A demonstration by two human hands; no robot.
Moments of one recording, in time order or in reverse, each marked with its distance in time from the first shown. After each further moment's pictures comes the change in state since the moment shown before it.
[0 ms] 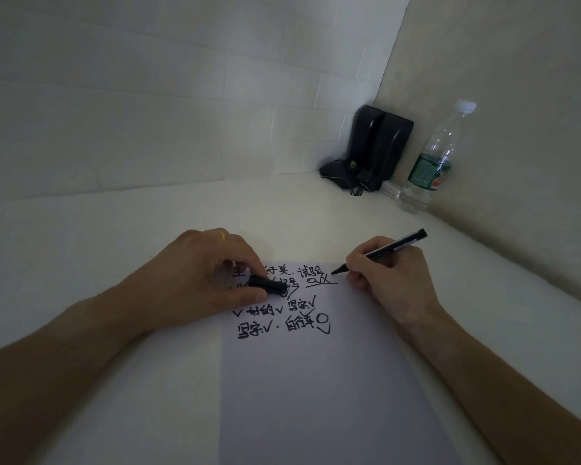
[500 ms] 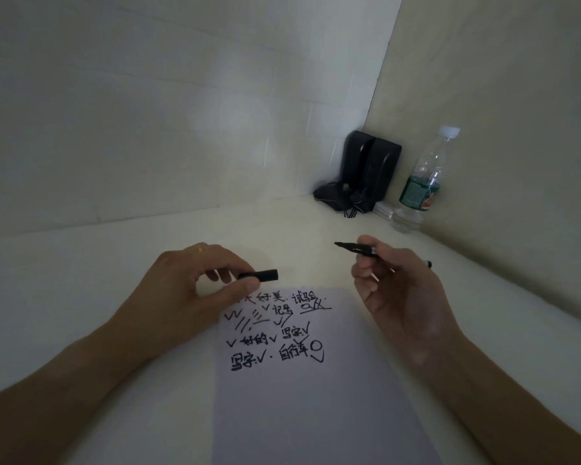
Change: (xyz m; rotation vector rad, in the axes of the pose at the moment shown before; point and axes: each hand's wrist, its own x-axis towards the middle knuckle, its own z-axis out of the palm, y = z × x) left_hand 0.001 0.009 -0.004 -0.027 0.250 -0.134; right_hand -0.001 -0.019 -0.010 1.064 -0.274 0.166
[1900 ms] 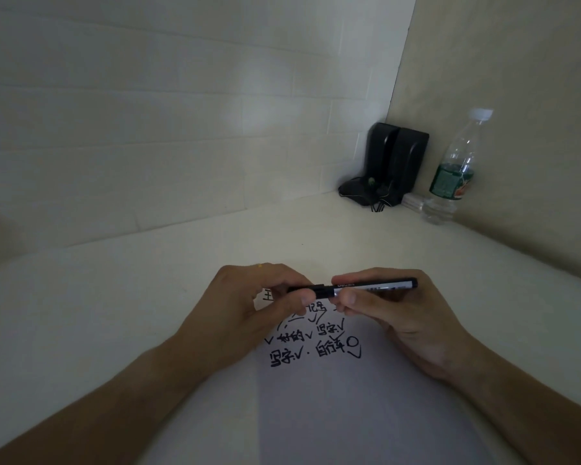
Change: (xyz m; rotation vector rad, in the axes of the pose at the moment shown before) left_hand -0.007 0.025 0.011 -0.201 -0.094 0.141; right_hand -0.016 0.026 0.006 -0.650 -0.209 -0.140
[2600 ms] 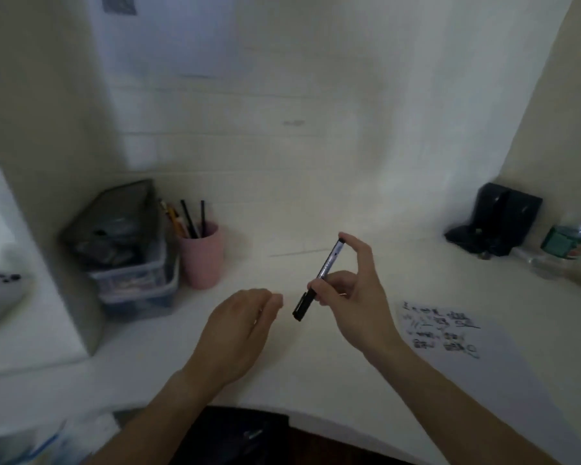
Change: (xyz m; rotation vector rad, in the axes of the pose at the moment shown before) left_hand -0.166 0.038 -0.179 0.519 0.218 -0.398; right_hand -0.025 -0.068 0.250 -0.214 -0.012 -0.205
